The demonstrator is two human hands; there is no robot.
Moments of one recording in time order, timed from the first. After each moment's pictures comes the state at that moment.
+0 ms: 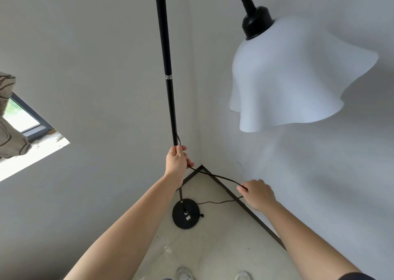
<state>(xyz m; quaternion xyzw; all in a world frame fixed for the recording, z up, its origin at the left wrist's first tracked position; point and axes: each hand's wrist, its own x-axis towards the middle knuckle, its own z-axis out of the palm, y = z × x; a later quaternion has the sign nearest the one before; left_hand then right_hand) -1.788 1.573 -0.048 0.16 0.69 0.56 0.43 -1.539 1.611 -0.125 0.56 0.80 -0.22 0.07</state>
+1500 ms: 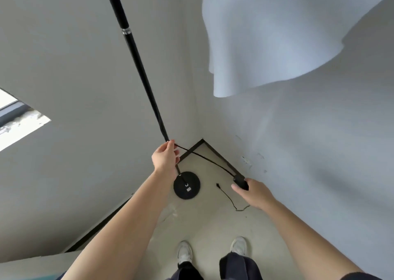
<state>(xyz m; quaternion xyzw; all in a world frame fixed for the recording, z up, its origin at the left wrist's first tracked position) -1.768 1.560 -0.103 -0.02 0.72 0.58 0.38 -1.498 1.587 -0.187 0.58 0.69 -0.43 0.07</state>
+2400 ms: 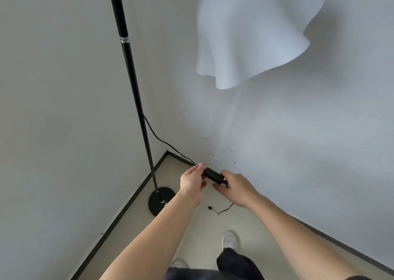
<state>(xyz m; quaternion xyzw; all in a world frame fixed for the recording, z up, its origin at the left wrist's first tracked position) -1.719 1.525 -0.129 0.05 0.61 0.44 0.66 -1.564 1.515 -0.117 0.62 0.70 -0.34 -0.02</state>
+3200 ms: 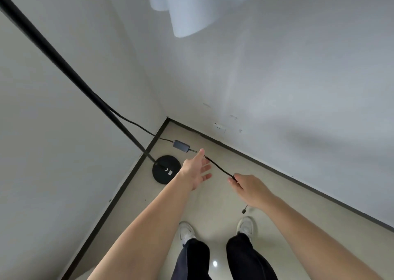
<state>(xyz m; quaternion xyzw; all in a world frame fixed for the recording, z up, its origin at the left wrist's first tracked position) -1.685 1.565 -0.239 0.04 0.67 0.27 0.69 -1.491 1.515 -0.242 0.63 0.67 -0.39 0.08</state>
